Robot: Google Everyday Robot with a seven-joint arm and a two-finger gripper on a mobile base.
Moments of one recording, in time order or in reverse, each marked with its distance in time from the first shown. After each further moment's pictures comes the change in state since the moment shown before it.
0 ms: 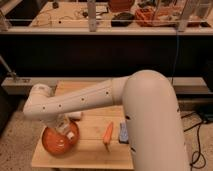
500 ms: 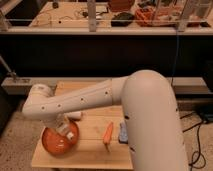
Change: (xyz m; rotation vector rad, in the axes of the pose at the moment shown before) arm 0.000 -0.003 0.001 0.003 -0.006 -0.020
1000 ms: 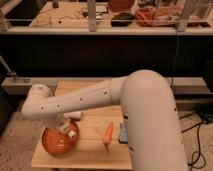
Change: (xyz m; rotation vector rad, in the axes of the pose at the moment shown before) arm 0.000 -0.002 0.000 0.003 -0.005 -0.020
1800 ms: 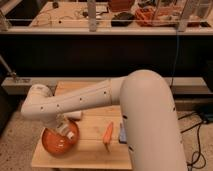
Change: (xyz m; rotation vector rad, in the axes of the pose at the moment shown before) arm 0.000 -0.003 0.000 0.006 -0.008 -0.032
